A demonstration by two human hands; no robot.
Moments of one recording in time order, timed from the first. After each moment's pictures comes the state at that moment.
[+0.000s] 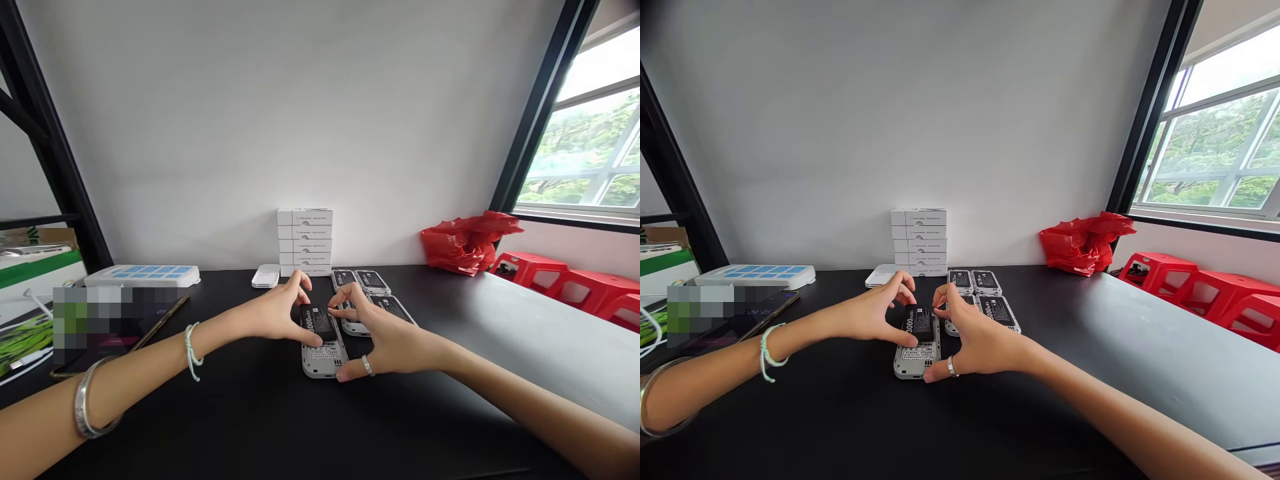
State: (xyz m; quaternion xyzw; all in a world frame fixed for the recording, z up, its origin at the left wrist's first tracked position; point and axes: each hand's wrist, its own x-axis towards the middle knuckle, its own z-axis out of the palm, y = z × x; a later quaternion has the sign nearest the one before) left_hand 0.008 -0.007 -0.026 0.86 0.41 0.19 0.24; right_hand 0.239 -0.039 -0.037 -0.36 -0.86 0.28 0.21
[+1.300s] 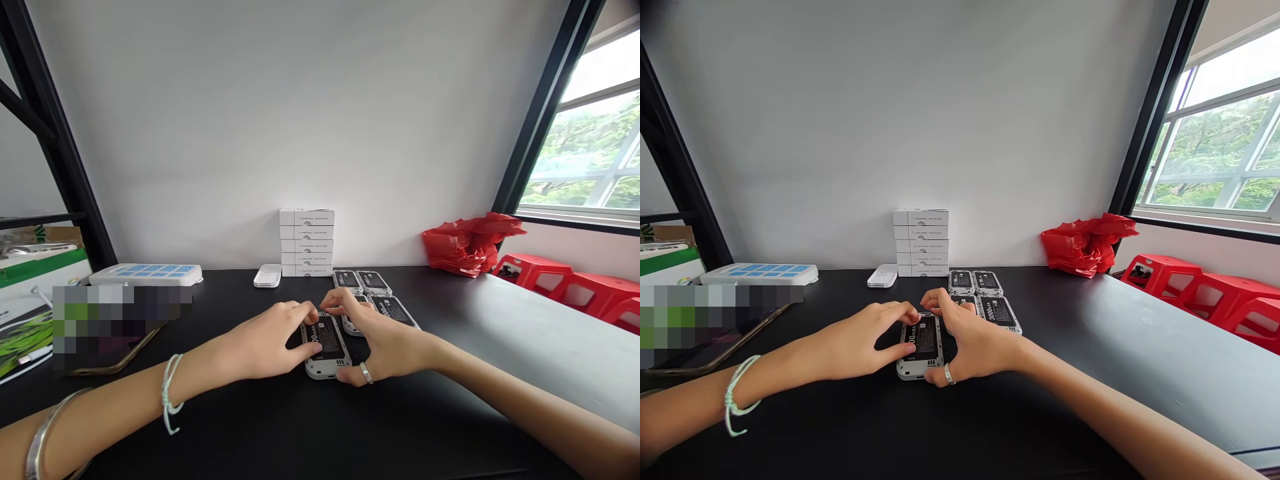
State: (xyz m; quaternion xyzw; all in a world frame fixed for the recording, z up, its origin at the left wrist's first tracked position) left_hand 0.009 -0.053 -0.035 0.87 0.44 0.17 0.14; right_hand 0.229 -0.042 -0.031 -0.35 -0.90 0.18 0.18
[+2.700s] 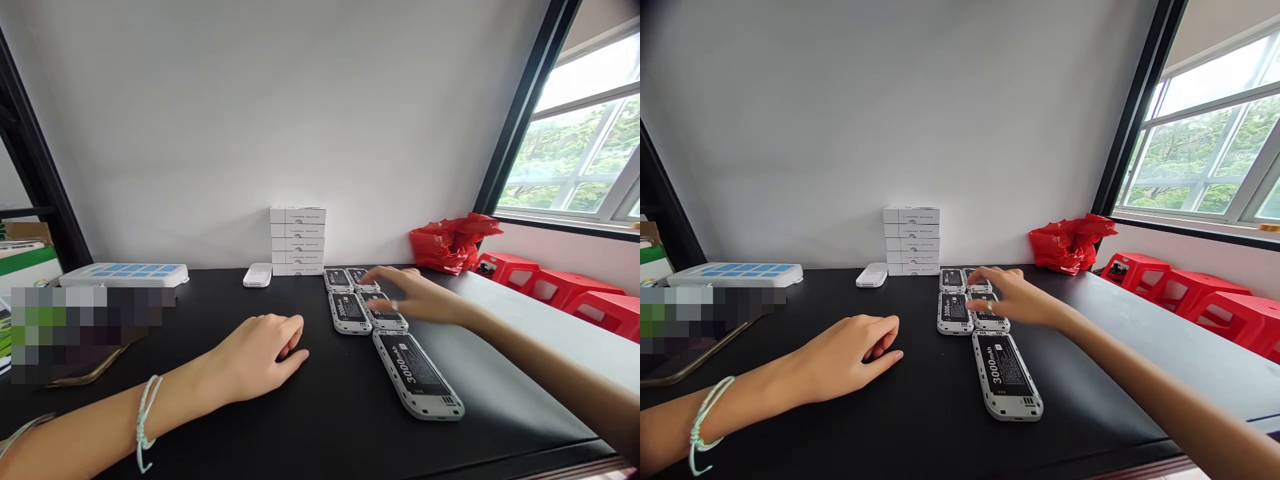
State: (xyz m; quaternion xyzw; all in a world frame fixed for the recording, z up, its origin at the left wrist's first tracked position) left_hand 0.012 -0.061 -0.038 0.88 0.44 0.15 0.06; right_hand 0.302 -0.016 -0.008 -0.52 -0.84 0.07 0.15
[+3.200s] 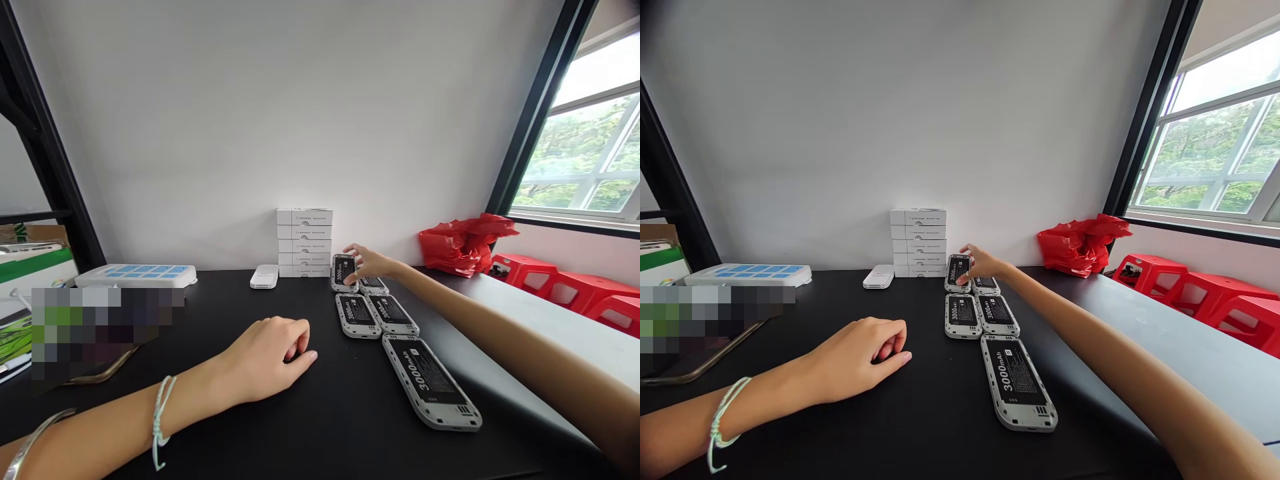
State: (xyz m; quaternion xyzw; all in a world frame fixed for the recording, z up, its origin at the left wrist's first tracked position) left_hand 0.013 -0.060 -0.039 0.86 0.47 0.15 0.11; right_hand 0.278 0.118 -0.022 -0.54 -0.76 0.25 0.27
